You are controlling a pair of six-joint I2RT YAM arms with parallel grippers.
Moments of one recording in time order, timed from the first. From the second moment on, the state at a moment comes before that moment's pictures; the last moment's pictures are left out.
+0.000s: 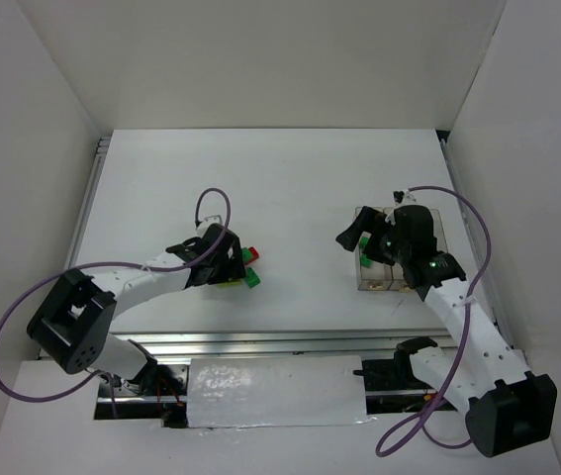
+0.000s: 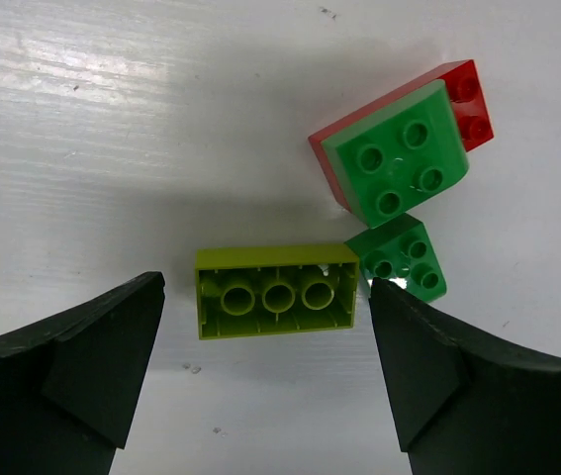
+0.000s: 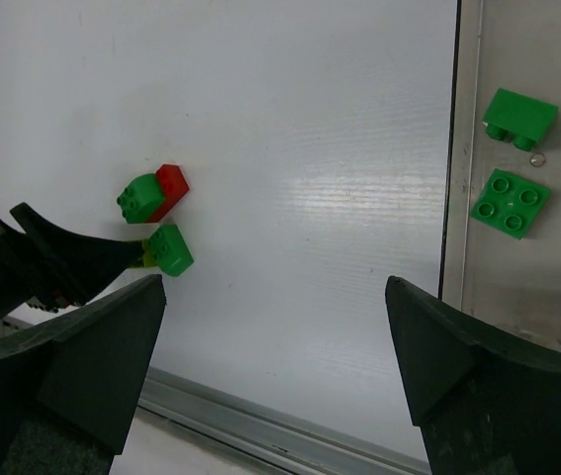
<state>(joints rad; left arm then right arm) -0.61 1.44 0.76 -0.35 -0.26 -0.77 0.22 0.90 0.73 -0.40 -0.19 0.60</state>
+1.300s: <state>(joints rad) -0.88 1.17 0.70 -0.22 -0.34 -0.61 0.24 0.86 0.67 -0.32 -0.44 0.67</state>
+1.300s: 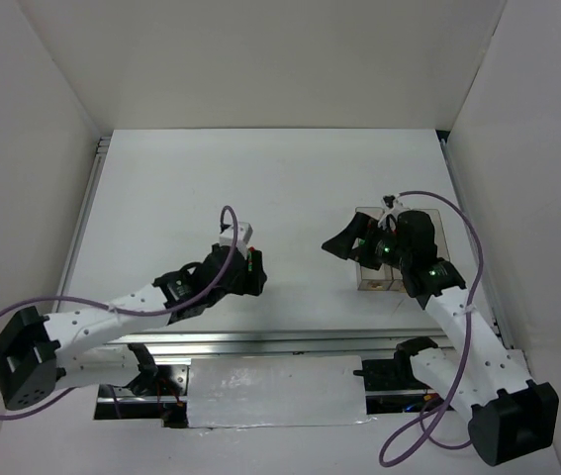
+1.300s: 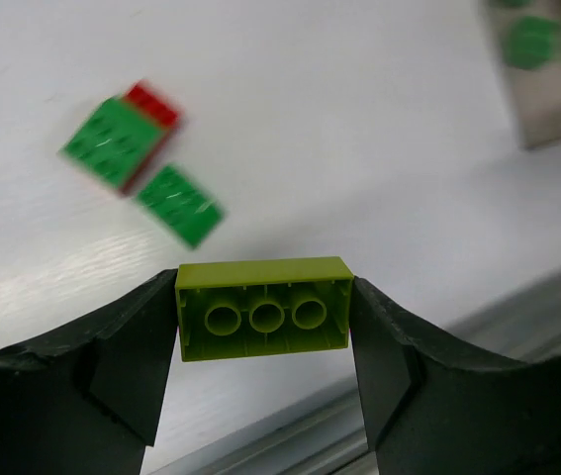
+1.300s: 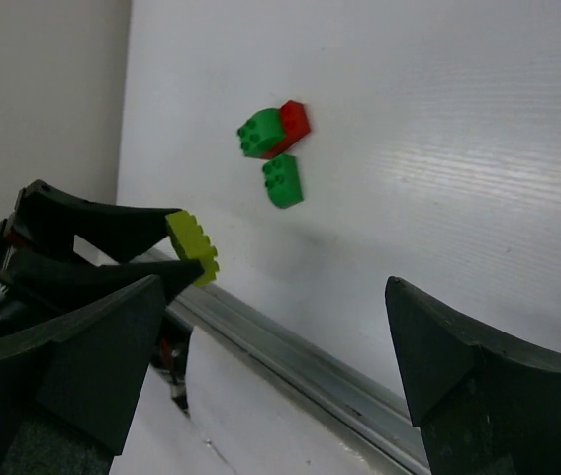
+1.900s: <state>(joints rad) -1.26 0.96 0.52 0.23 -0.29 -0.10 0.78 1.02 0.70 -0.27 -0.40 0.75</state>
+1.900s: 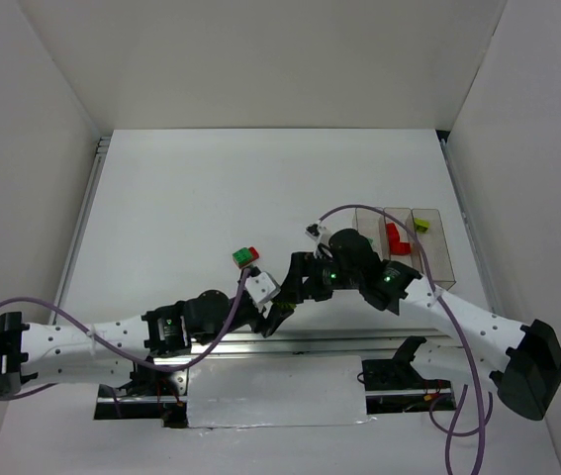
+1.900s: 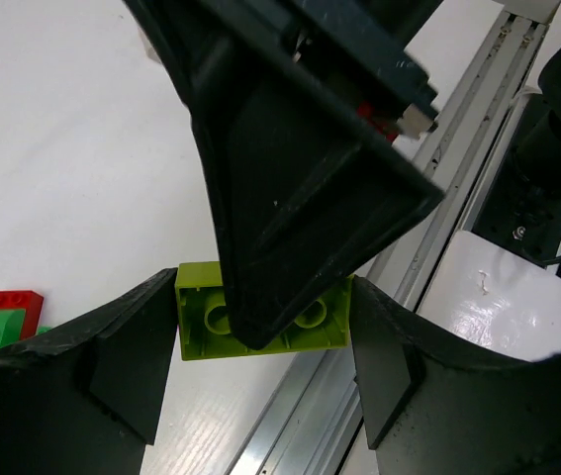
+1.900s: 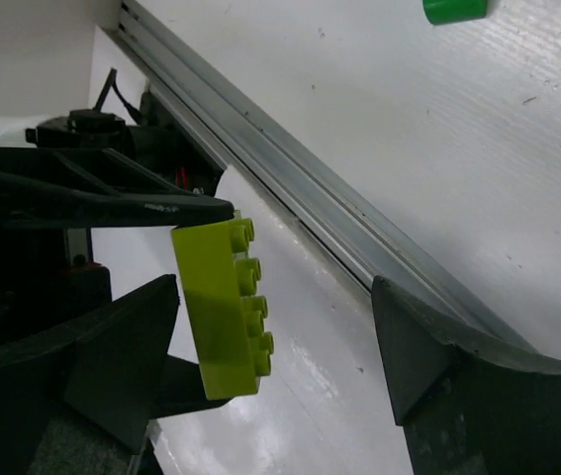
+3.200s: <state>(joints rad) -0.92 0.96 0.77 -0.45 -0.67 -0.69 -0.32 1.20 0.79 -0.35 0.26 0.78</state>
